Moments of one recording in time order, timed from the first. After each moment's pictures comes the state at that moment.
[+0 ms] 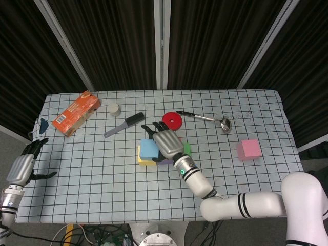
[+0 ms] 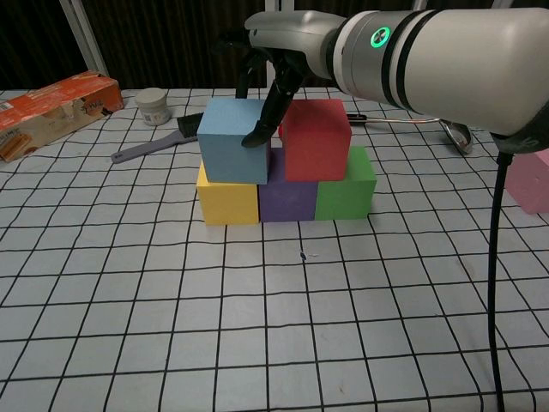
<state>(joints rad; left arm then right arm) -0.24 -1.27 -0.01 -1.26 1.44 1.28 -0.51 1.15 -1.56 0.27 -1.77 -0.59 1.04 -0.51</state>
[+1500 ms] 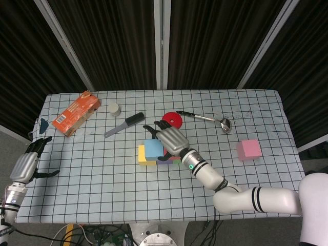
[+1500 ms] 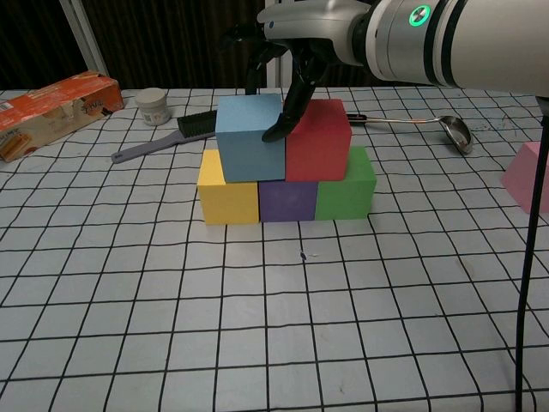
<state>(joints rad) -0.26 -1.27 -0.04 -1.27 1.45 1.24 -0.49 1.12 -1.44 0.24 -1.72 -0.75 0.83 -0.36</state>
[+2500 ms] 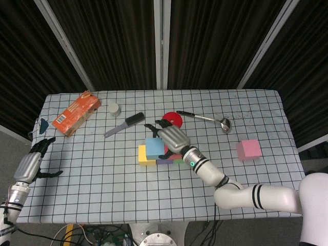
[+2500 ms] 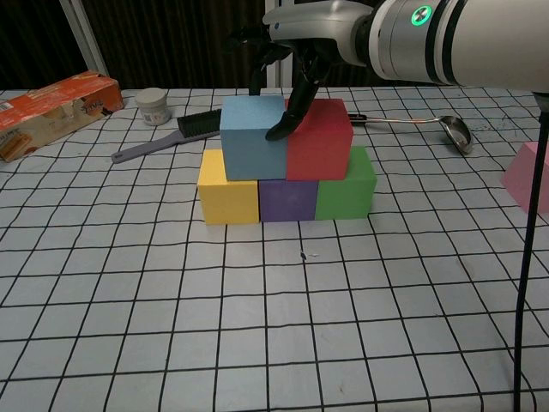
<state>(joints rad) -0.27 -1.28 -0.03 -1.28 1.46 1.23 -0.50 1.13 -1.43 0.24 -1.67 -0.78 0.79 -0.29</state>
